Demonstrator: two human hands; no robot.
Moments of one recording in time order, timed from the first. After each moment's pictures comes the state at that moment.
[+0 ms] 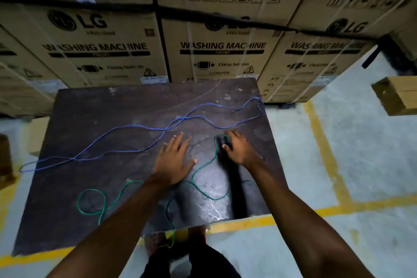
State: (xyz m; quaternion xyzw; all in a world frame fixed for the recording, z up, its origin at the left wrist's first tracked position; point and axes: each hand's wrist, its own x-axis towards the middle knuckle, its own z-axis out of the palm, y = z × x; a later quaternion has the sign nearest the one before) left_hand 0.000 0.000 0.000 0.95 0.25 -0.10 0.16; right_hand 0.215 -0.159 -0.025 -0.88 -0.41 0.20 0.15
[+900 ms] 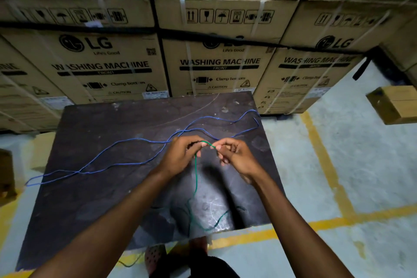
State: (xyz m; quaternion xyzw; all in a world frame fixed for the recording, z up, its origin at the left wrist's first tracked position) left_hand 0.045 0.007 0.088 0.85 0.15 0.12 0.49; right_hand 0.165 -0.161 0.097 -0.64 -0.22 0.42 0.61
